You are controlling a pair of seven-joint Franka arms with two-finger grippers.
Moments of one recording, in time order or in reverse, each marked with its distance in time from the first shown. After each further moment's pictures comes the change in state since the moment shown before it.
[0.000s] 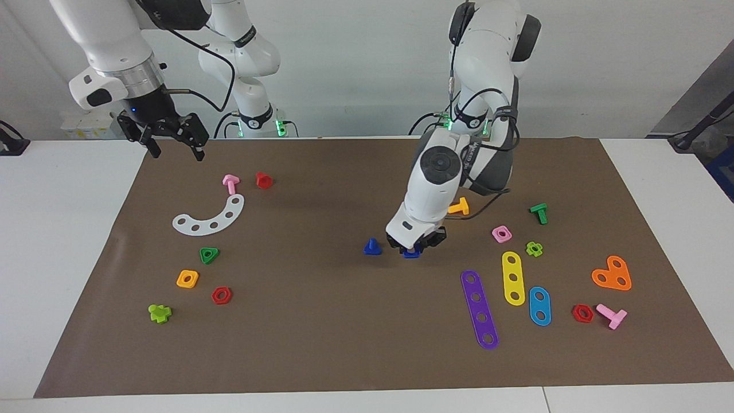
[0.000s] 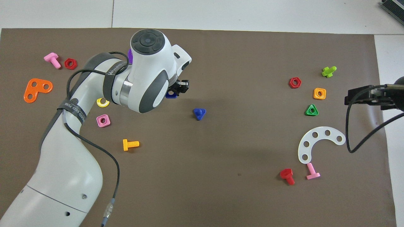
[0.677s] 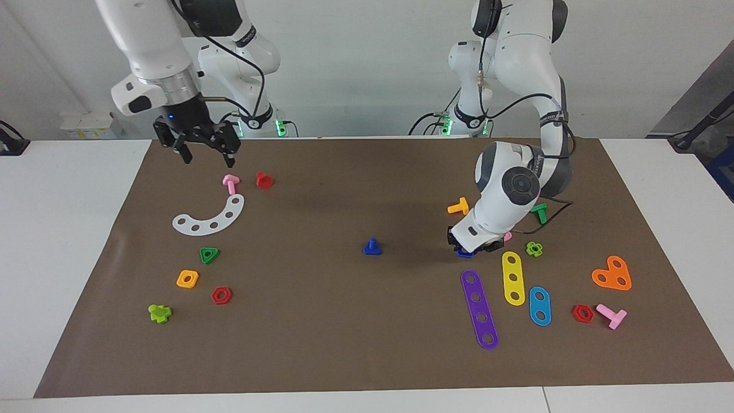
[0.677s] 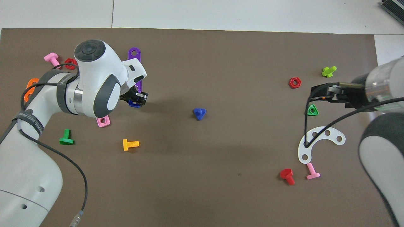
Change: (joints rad) left arm 0.161 -0.137 -0.002 -0.372 -0.014 0.181 0.374; right arm 0.179 0.036 0.023 -0.055 0.002 0.130 0.247
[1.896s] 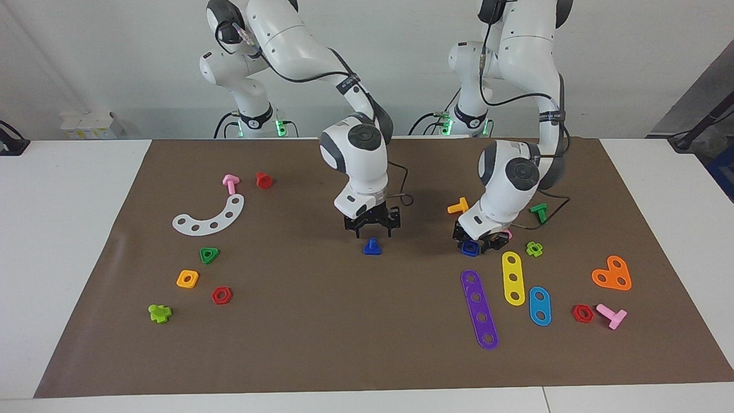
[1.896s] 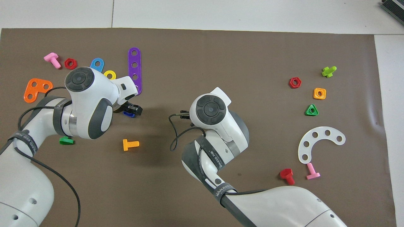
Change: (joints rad) left arm 0.038 -0.095 0.002 -0.226 0.000 0.213 0.100; right arm 0.407 0.505 0.005 -0.023 -0.028 0.561 0.261
